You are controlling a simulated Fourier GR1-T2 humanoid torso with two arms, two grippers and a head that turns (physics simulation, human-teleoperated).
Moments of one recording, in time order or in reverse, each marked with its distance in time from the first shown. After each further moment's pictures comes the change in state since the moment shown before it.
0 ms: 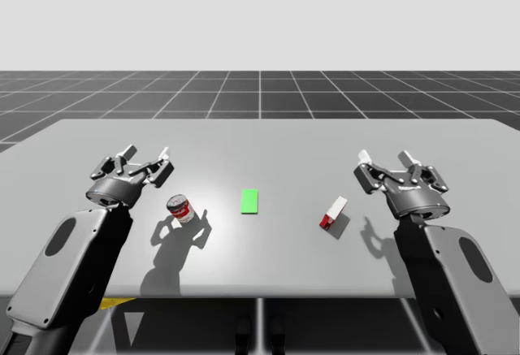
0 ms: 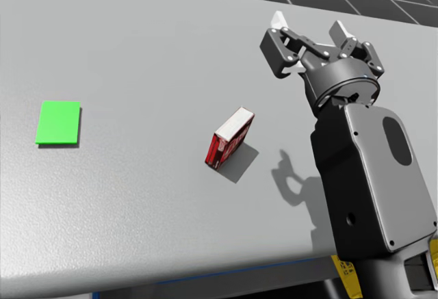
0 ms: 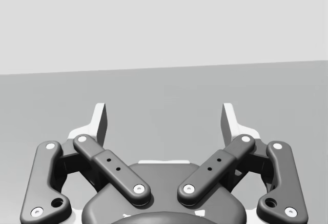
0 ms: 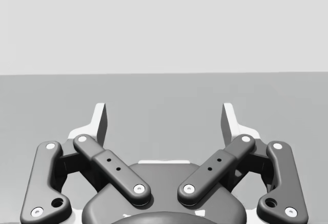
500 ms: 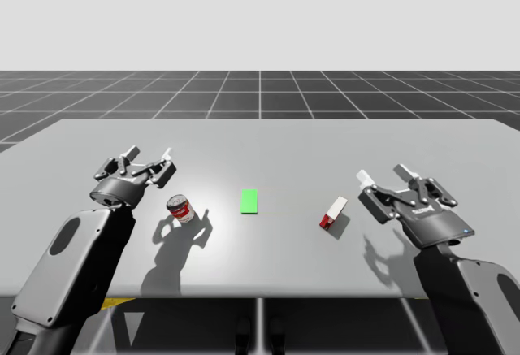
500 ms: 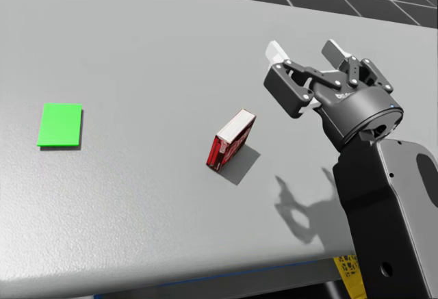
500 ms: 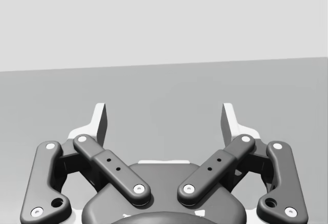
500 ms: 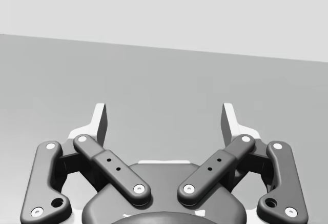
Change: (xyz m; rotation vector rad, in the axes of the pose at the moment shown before) left arm -0.003 -0.003 -0.001 -0.006 0.008 0.003; right arm 0.003 -0.008 0.042 0.222 0.053 -0.008
